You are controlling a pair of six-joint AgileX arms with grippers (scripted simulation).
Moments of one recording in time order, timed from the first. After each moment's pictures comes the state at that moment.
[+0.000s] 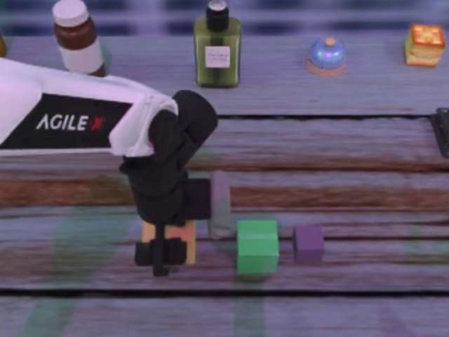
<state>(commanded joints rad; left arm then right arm) -0.59 2.01 1.22 -0.78 0.01 0.99 0.01 0.00 0.00 0.00 0.00 0.00</state>
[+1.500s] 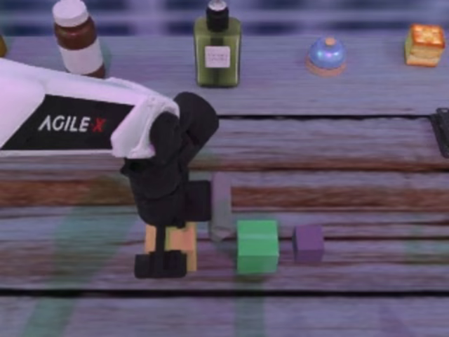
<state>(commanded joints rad) -0.59 2.01 1.22 -0.78 0.01 0.99 0.01 0.00 0.00 0.00 0.00 0.00</state>
